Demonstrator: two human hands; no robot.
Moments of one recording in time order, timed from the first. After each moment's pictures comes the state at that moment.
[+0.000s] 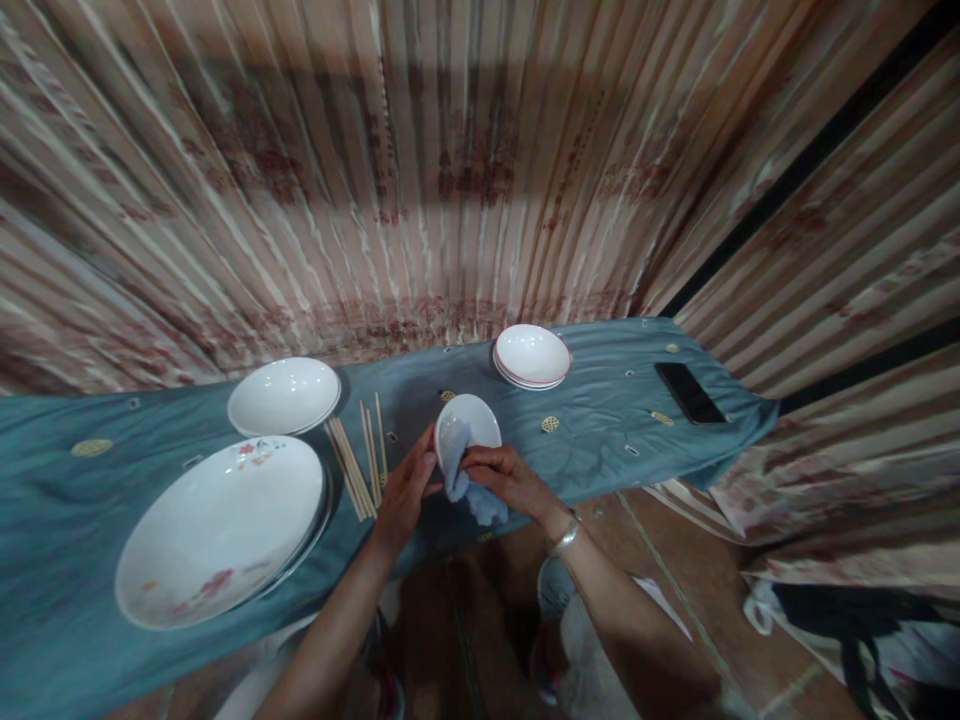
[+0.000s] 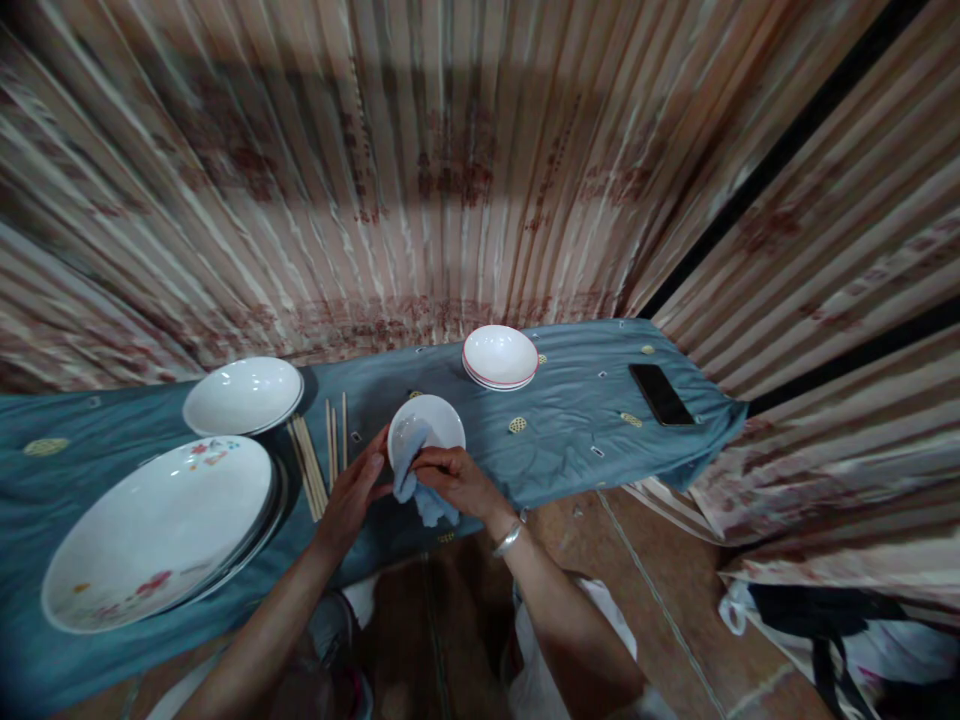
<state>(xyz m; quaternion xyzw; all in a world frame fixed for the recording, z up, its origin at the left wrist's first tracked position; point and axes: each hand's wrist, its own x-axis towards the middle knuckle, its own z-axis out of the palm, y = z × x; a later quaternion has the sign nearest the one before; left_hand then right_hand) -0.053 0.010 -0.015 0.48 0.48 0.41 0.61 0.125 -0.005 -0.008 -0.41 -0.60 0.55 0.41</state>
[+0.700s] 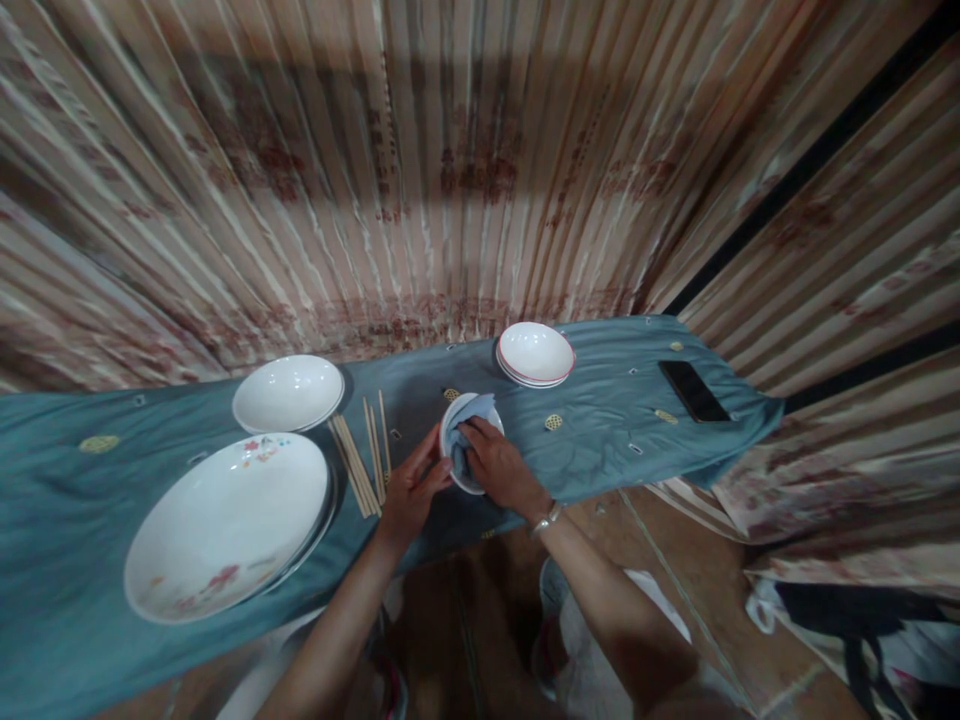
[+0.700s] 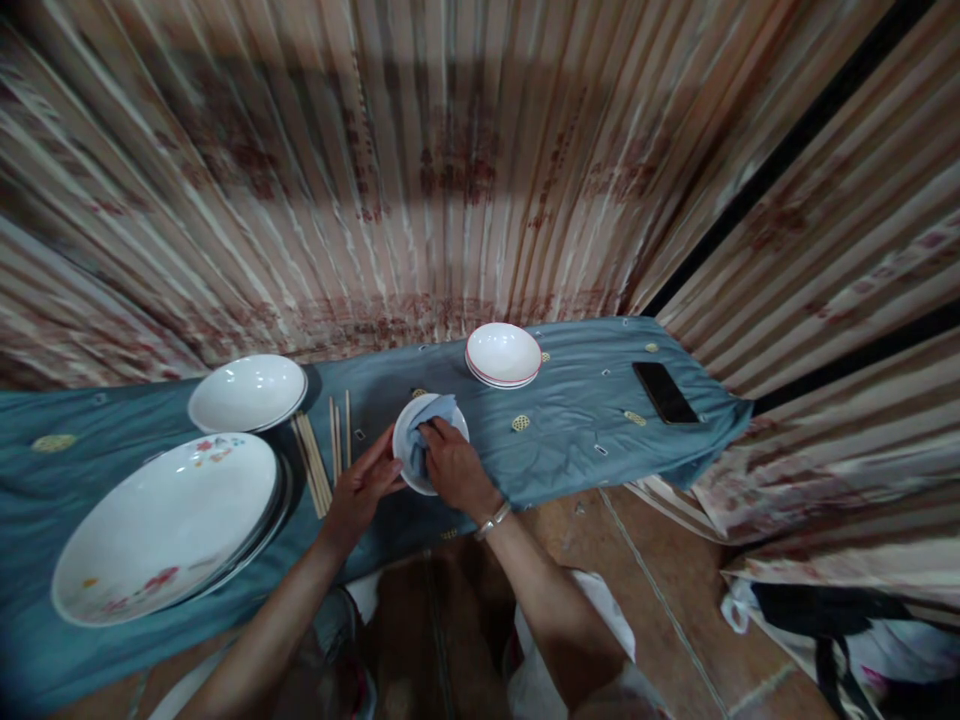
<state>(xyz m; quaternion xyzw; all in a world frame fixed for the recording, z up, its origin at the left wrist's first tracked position) -0.051 0.009 -0.019 0.47 0.45 0.42 0.63 0.114 0.010 -0.031 -0.57 -0.76 0.14 0.26</state>
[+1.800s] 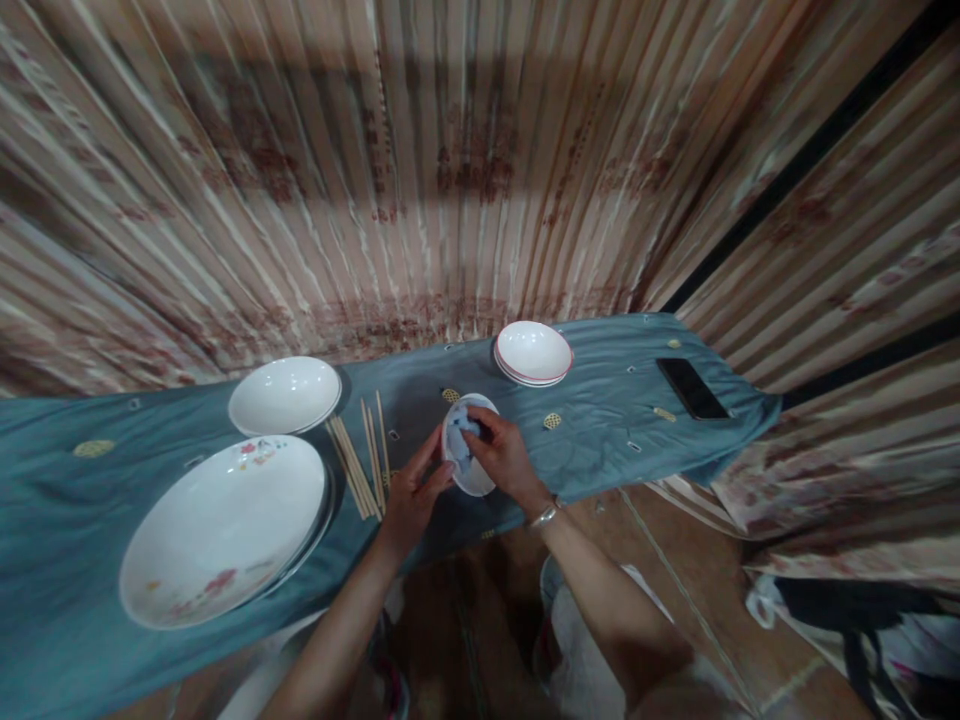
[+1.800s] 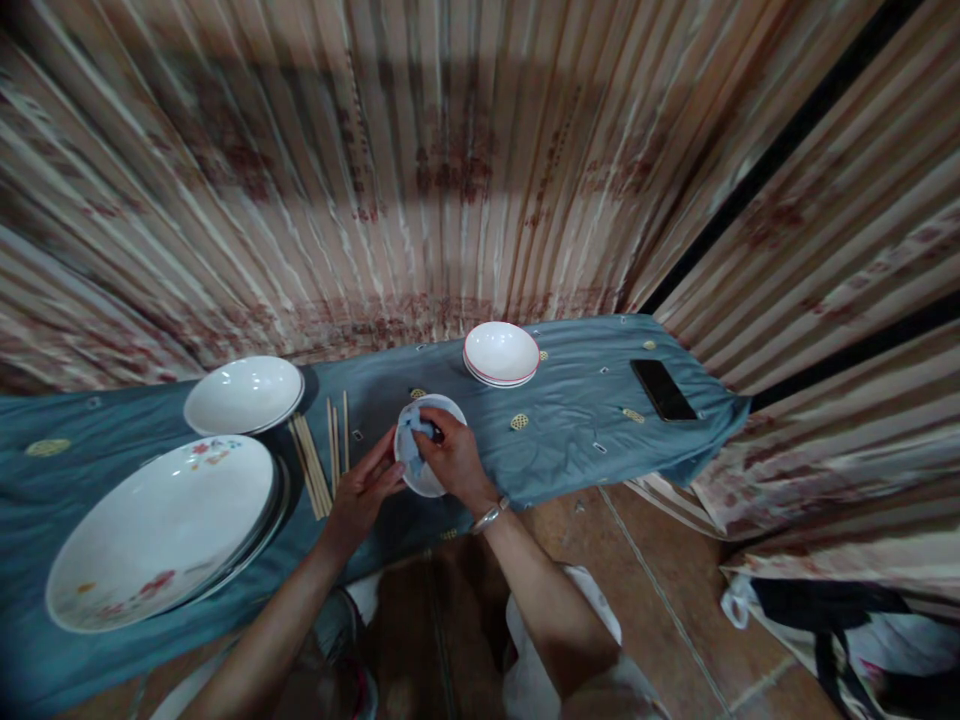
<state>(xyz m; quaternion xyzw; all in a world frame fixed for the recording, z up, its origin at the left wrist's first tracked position) -0.047 0.007 -0.028 0.47 0.43 0.44 0.63 0.107 0.025 -0.023 -0.51 -0.59 0.30 0.54</state>
